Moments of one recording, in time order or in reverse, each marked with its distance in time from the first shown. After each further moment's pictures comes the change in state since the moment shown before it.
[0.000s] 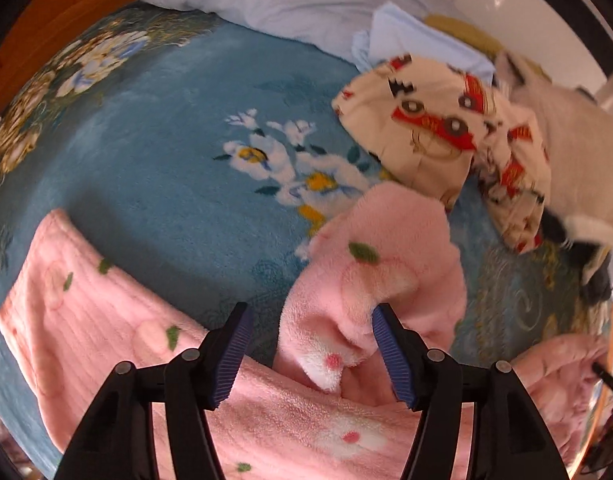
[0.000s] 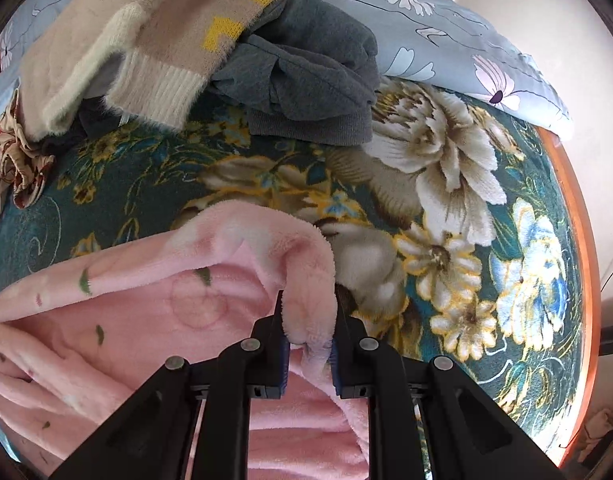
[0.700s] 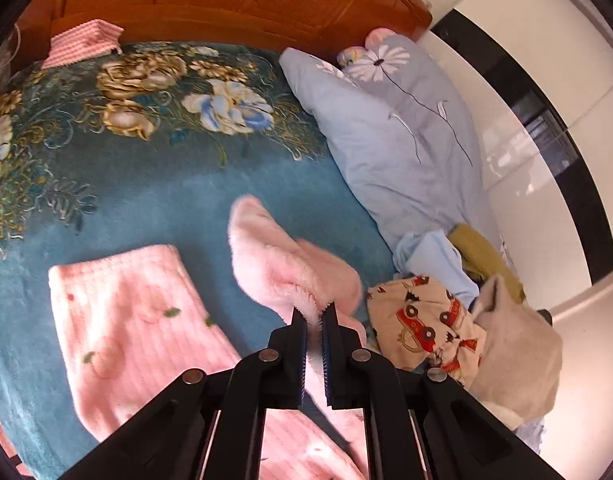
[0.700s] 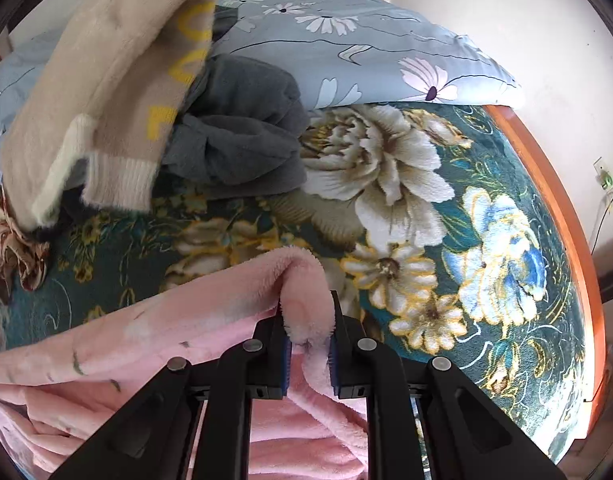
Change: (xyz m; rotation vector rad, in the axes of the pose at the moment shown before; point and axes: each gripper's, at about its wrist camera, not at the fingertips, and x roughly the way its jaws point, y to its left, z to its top) left arm -0.141 0.140 -0.013 -0.577 -0.425 -0.164; right arm -0.038 -0.038 0.016 0.217 -0.094 -0.036
